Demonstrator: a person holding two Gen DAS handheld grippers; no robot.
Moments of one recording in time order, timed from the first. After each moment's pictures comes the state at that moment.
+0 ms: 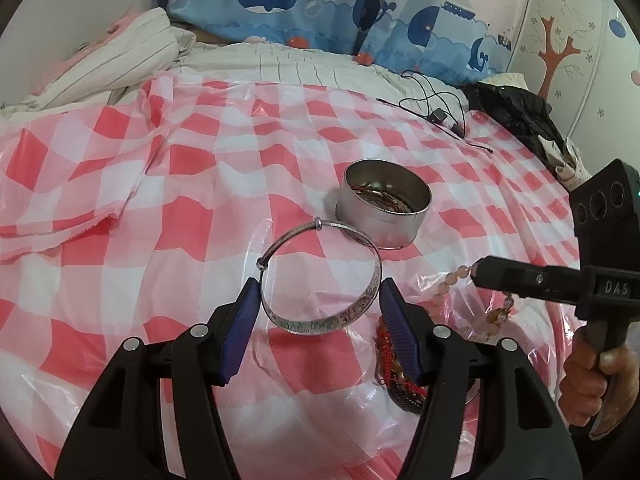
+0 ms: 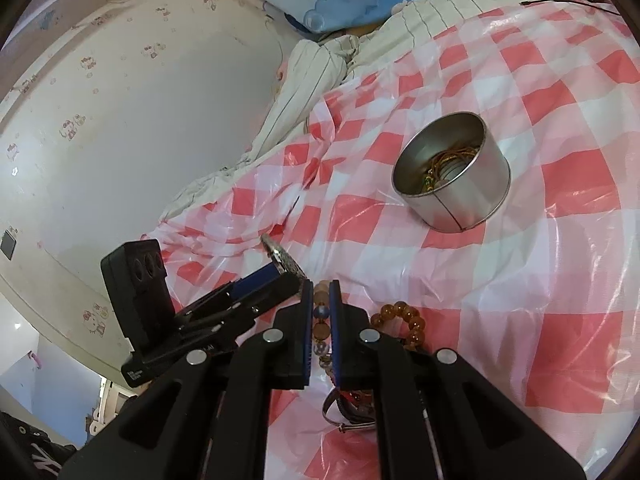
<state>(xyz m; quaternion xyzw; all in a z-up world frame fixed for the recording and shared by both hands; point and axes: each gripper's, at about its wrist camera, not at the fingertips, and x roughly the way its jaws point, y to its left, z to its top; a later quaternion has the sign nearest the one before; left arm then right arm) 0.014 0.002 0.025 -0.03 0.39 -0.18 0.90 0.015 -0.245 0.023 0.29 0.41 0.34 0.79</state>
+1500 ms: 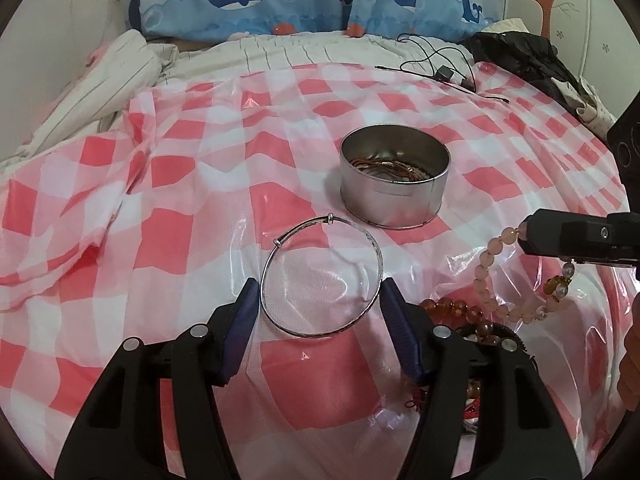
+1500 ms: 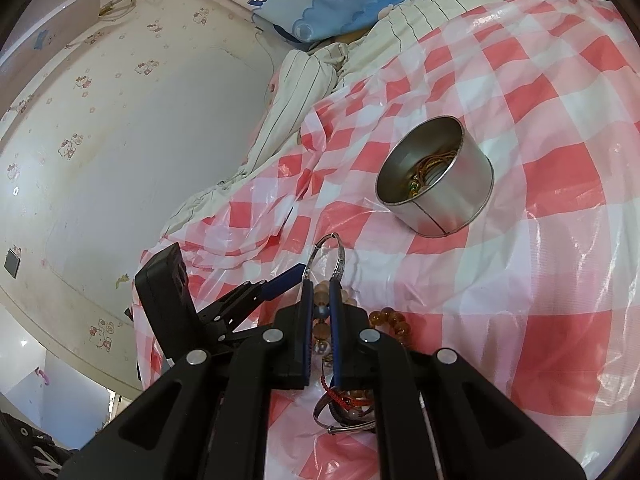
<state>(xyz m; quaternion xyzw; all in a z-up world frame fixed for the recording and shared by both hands) 0.036 -0.038 0.001 0.07 0.40 -0.15 0.90 0.018 -0.260 0.015 0.32 0.41 0.33 0.79</state>
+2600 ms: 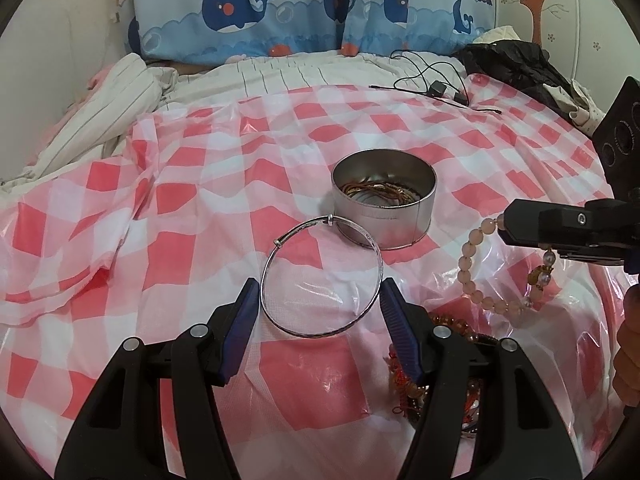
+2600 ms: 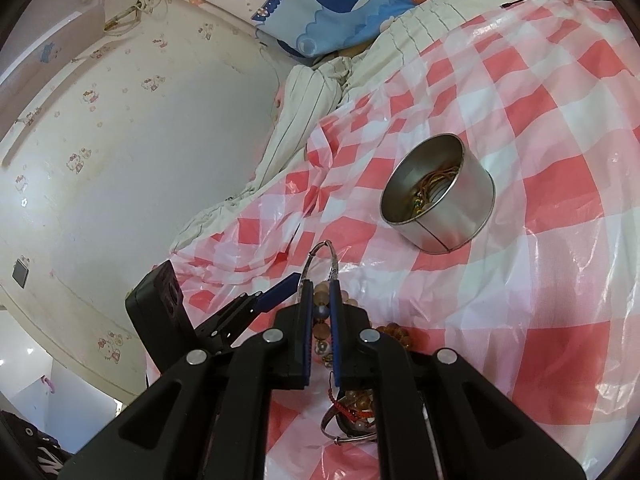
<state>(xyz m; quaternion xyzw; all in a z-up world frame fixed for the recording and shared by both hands) 0.024 -0.042 0.019 0.08 0.37 -0.15 0.91 0.019 -0.268 0.020 0.34 0.39 0.33 0.79</state>
